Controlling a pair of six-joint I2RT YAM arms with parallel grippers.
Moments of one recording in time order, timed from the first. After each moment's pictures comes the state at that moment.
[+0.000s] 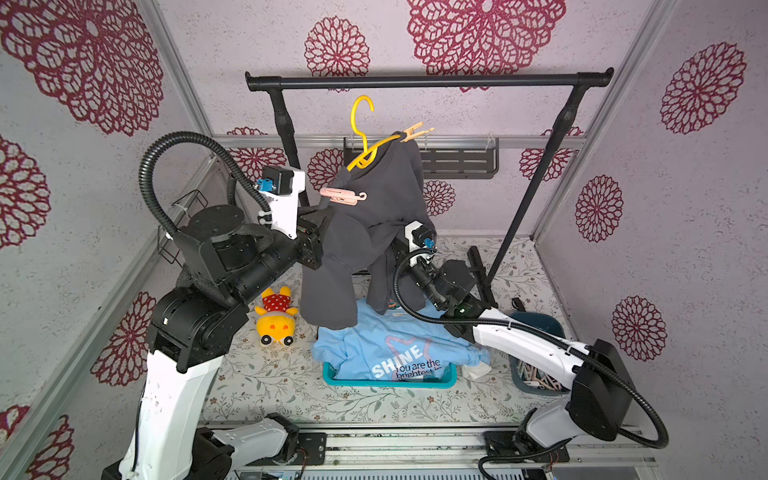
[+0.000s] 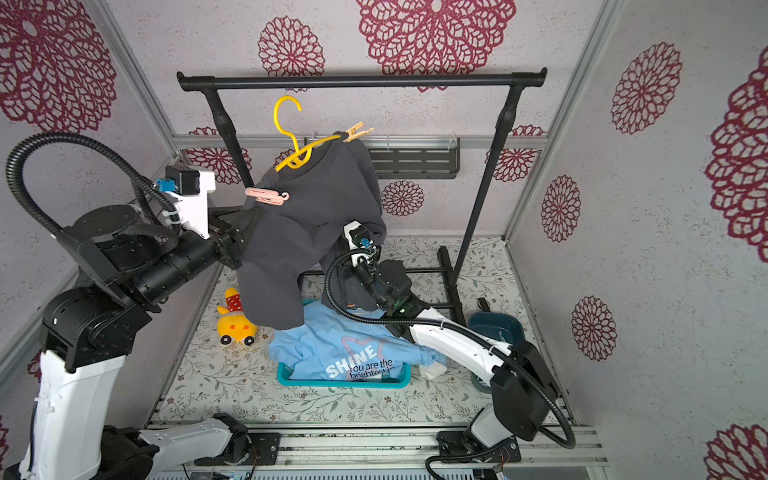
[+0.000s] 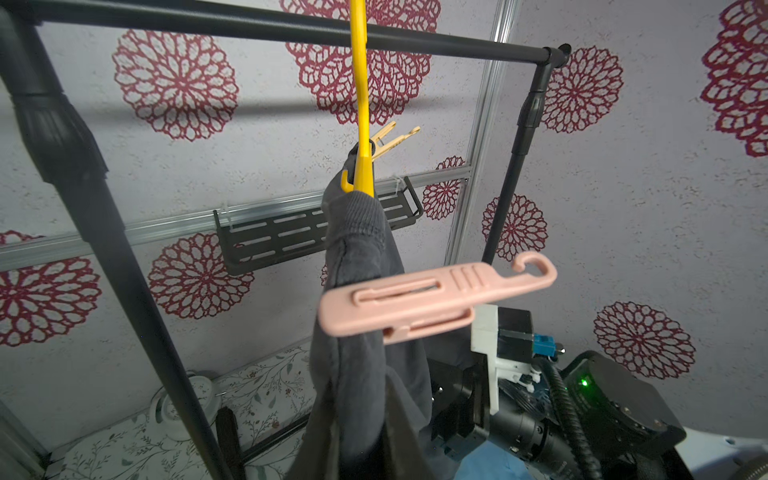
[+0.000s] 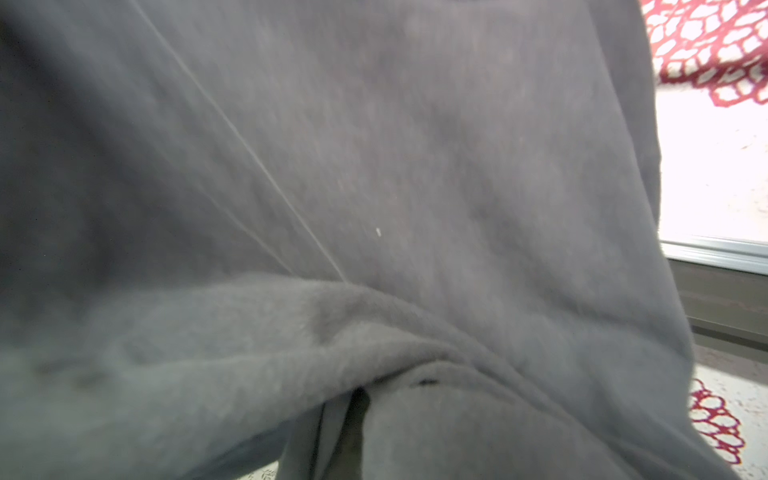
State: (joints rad) left arm -0.50 1.21 1.99 -0.82 0.01 -0.03; right arm 0.82 1.56 1.20 0.64 0.15 -0.07
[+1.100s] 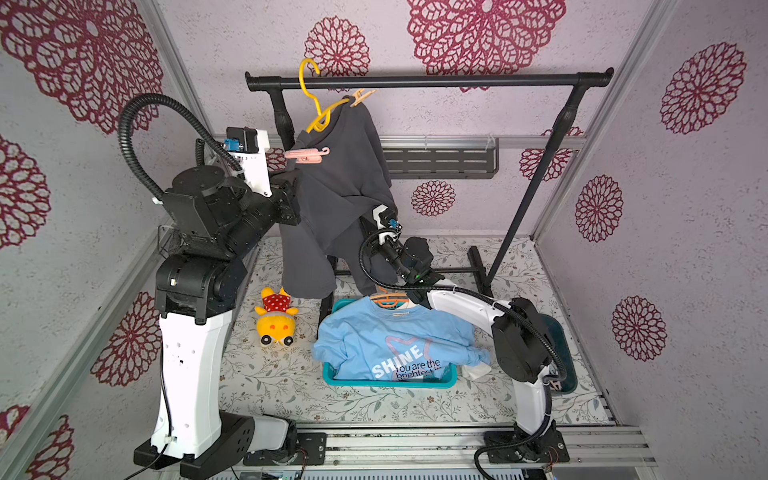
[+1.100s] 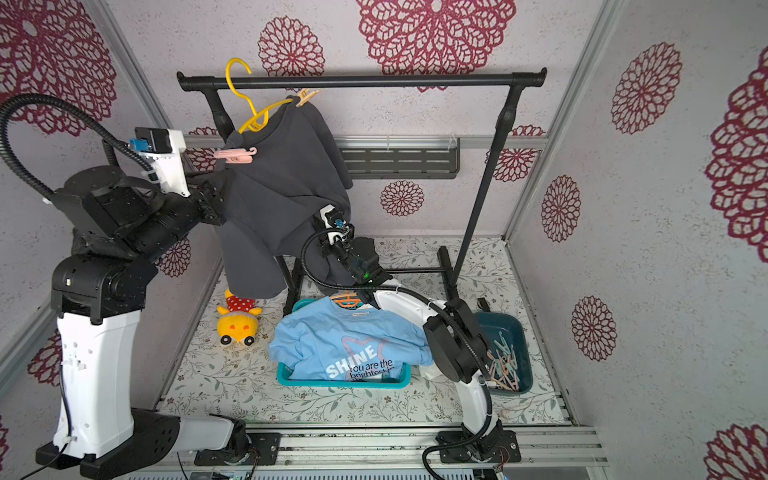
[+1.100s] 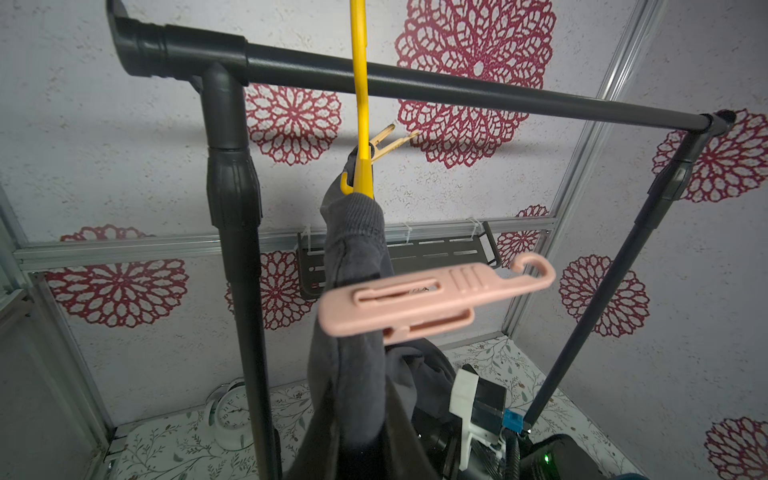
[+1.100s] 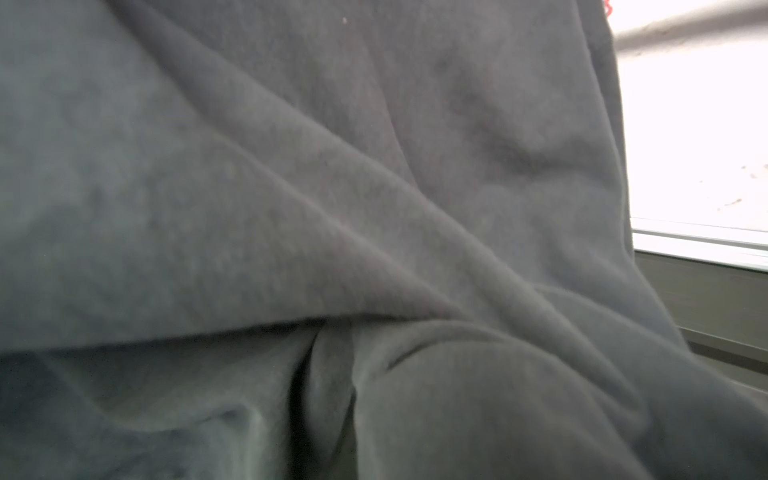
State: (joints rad) left arm -0.19 1.39 2.17 -0.77 0.12 -0.11; right arm 0.76 2.02 1.61 0.75 0.02 -0.06
